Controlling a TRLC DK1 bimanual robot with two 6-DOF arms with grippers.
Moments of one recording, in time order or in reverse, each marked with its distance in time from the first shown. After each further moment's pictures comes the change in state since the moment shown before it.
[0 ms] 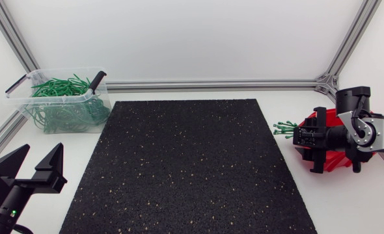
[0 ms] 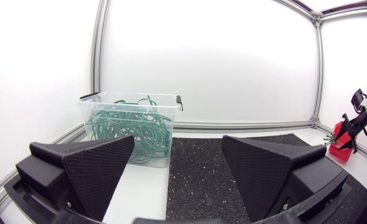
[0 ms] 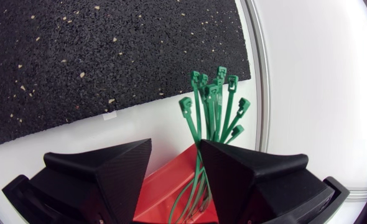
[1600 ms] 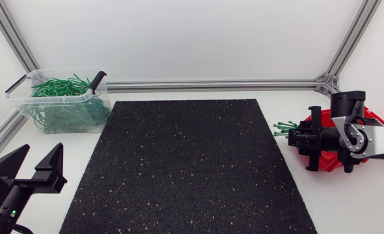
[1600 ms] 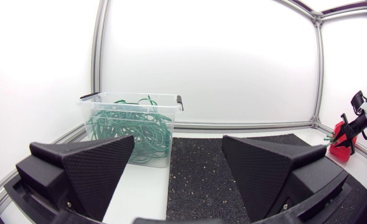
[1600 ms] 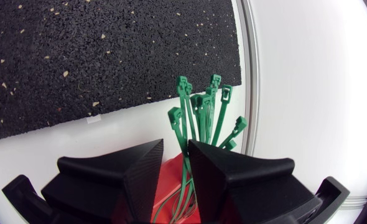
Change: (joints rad) left arm -0.001 0.000 0.000 0.000 -0.003 0.000; right arm 0.030 0.034 -0.042 0.169 0.031 -0.045
